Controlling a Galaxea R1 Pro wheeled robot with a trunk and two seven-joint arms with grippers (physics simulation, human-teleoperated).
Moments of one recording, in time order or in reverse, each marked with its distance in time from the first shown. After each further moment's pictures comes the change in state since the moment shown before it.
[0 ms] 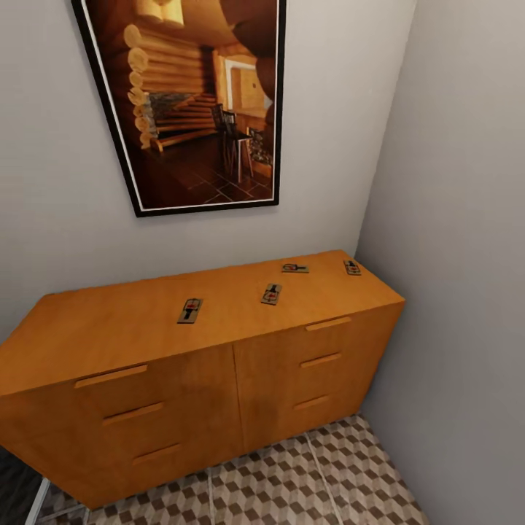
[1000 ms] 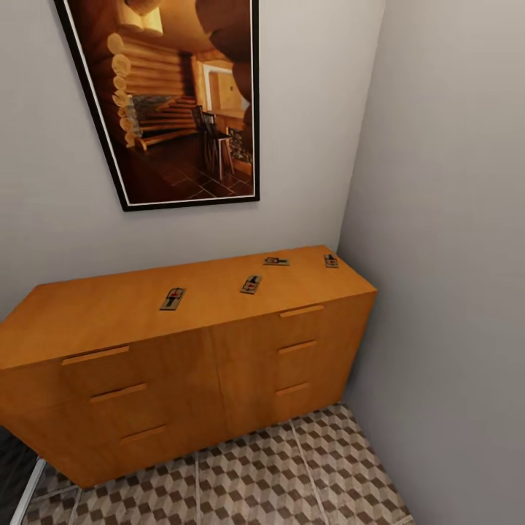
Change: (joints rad) left arm 0.000 0.002 0.003 0.001 0.005 0.000 0.000; right arm 0.000 -0.002 0.000 0.000 0.000 0.000 -0.001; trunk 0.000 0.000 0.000
